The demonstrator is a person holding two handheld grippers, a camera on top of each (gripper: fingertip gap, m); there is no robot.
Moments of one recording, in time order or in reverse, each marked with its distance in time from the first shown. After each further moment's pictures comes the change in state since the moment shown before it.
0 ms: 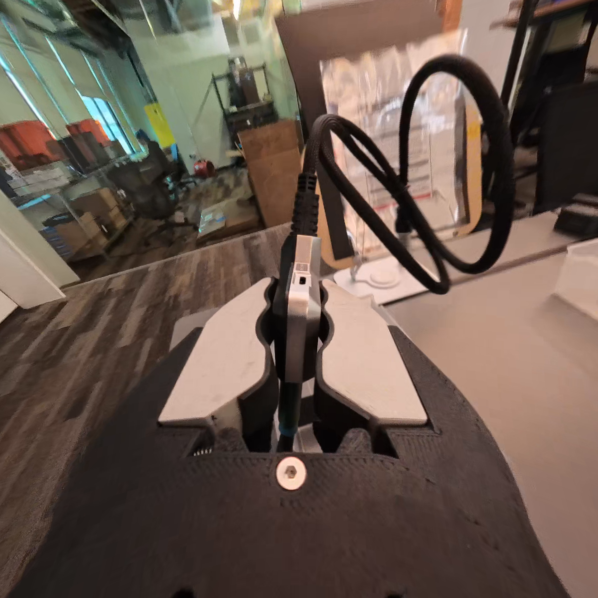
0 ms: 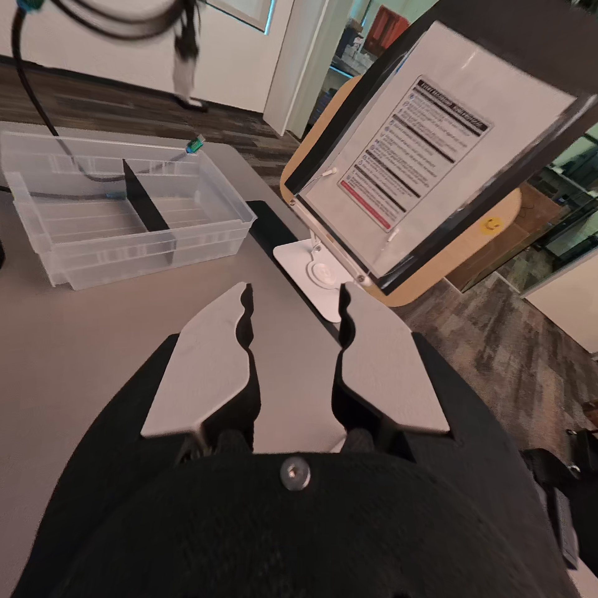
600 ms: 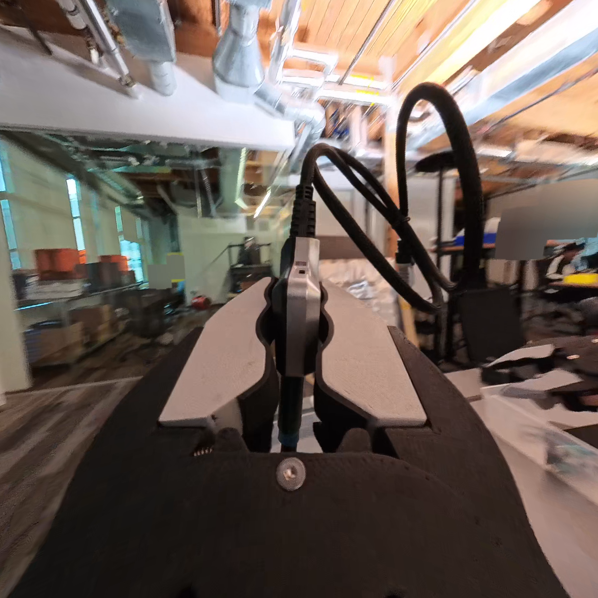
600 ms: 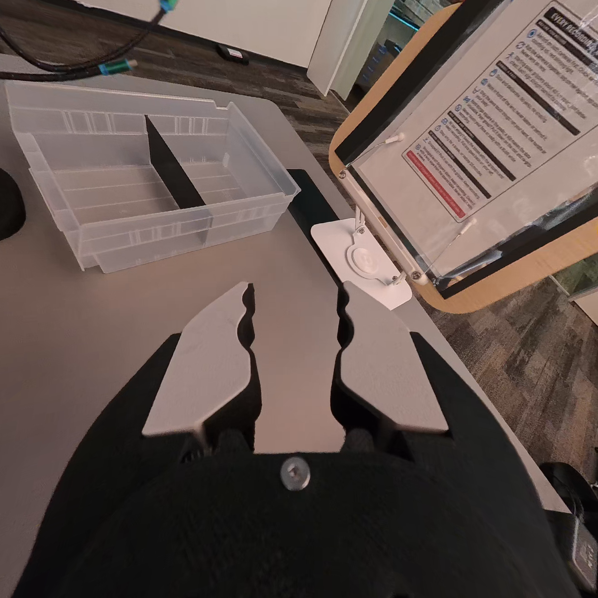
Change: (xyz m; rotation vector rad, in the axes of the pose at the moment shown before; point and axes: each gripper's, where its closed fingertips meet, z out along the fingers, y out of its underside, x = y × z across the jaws) left arm -0.020 -0.081 -0.140 0.536 0.032 -0.165; right arm -0.040 0.022 0.046 -0.101 -0.128 -0.041
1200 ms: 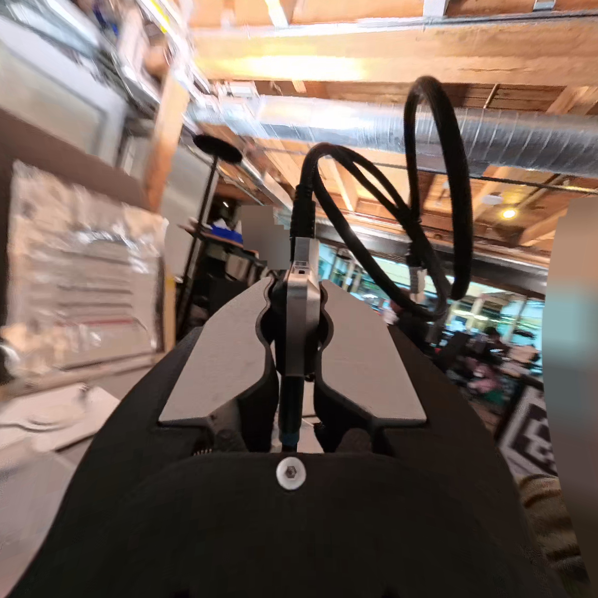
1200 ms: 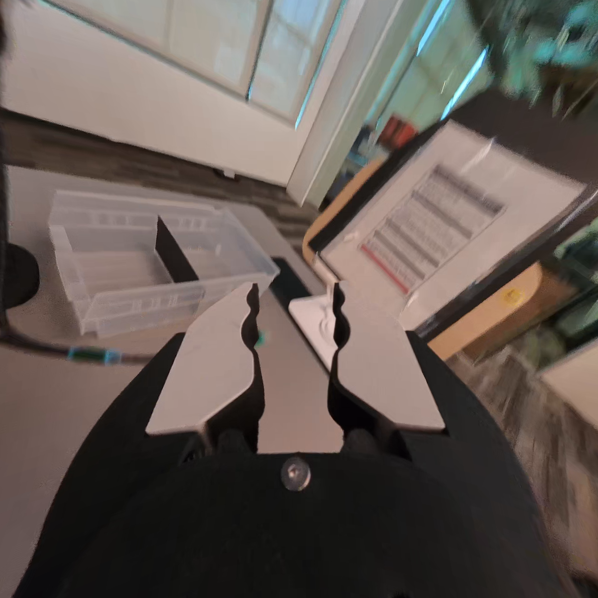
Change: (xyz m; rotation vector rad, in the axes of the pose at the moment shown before) left arm 0.119 0.058 0.073 -0.112 0.685 -0.720; right arm 0.013 -0.048 -0.042 0.325 0.071 -0.040
